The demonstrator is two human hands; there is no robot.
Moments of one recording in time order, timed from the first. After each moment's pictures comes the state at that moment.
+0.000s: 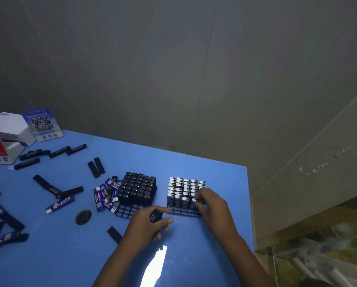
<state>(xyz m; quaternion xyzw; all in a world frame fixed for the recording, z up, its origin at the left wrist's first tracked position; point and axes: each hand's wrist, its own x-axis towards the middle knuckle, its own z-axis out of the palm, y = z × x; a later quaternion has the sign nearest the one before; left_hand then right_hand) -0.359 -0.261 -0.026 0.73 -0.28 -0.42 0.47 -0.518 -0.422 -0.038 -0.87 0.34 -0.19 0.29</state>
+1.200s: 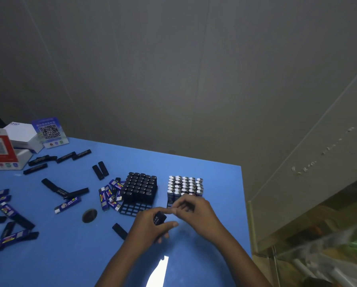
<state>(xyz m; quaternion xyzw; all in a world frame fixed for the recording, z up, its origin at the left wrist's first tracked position) -0.385 -0.235 0.005 0.73 -0.34 -0.38 0.46 -0.513 -0.361 0.018 -0.75 0.30 -0.16 0.57</state>
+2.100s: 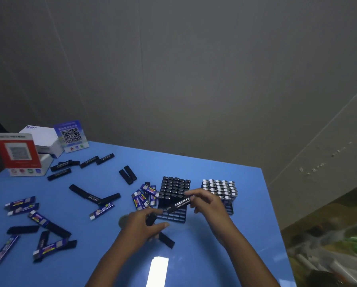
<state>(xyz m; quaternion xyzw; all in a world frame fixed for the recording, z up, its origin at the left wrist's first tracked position) -0.241 -0.148 0.008 0.76 -0.37 -0.36 0.38 -0.414 -0.295 0.032 -0.63 0.38 -0.22 0.64</state>
